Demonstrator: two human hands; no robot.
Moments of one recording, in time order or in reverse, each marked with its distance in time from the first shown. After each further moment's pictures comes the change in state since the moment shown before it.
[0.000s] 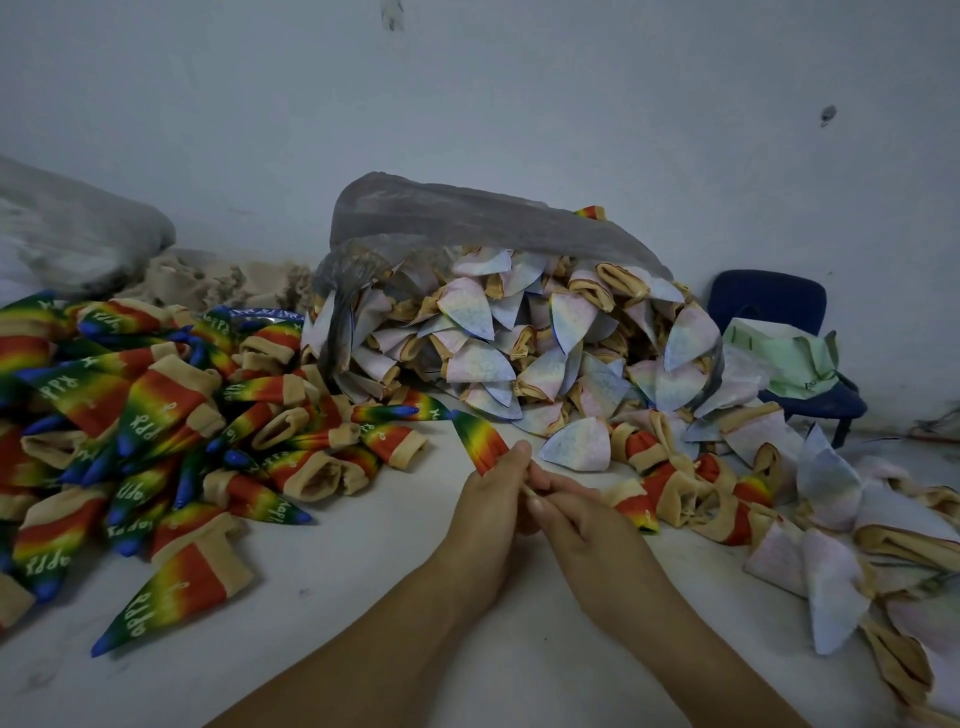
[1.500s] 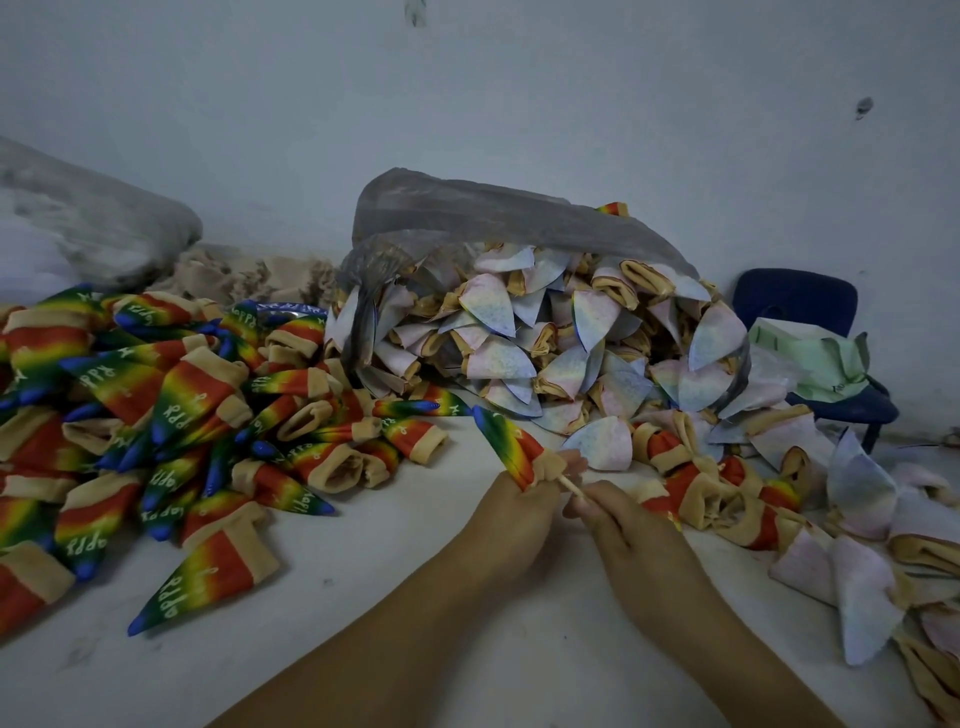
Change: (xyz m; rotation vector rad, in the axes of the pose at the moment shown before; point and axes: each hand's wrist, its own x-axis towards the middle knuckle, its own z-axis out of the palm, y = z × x) left_hand -0.003 0.002 -0.003 0.375 -0.064 -0.019; right_hand -0.001 0.023 -0.006 -0.109 0.067 -0.030
